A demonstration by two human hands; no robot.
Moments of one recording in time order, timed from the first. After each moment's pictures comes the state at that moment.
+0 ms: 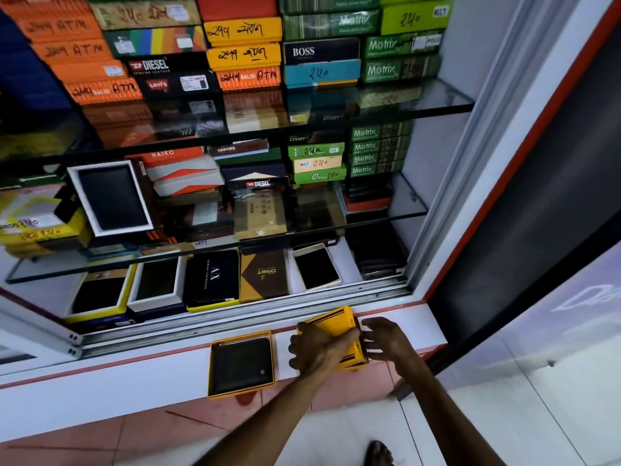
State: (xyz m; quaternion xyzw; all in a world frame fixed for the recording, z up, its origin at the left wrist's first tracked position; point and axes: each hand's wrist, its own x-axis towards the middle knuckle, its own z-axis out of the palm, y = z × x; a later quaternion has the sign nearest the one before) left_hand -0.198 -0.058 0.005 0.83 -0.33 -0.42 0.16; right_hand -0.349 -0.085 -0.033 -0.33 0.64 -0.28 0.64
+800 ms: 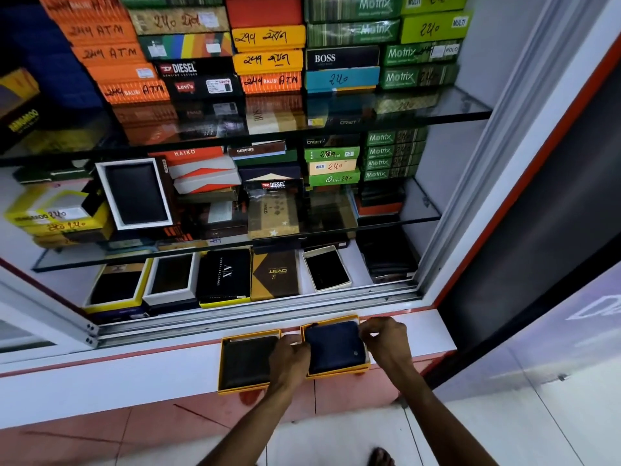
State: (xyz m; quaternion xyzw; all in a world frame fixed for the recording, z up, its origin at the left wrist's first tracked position) left_hand -0.132 -0.026 -0.009 0.76 -0.36 -0.45 0.31; right_hand -0.319 -0.076 -0.017 -0.60 0.70 -0.23 0.33
